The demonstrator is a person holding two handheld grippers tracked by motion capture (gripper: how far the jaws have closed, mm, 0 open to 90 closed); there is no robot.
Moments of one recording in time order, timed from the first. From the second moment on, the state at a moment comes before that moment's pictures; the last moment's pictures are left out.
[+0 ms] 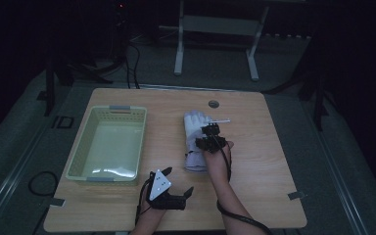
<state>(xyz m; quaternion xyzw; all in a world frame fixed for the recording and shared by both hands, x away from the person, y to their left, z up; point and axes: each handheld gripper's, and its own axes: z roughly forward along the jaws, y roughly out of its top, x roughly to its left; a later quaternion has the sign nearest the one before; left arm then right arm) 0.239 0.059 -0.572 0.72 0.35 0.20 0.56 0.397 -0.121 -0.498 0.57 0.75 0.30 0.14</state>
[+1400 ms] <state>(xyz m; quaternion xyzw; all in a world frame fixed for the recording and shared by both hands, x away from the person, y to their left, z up) 0.296 0.044 -0.518 0.77 0.40 0.12 0.49 0.395 -0.246 -0.466 0.40 0.80 0.41 0.17</state>
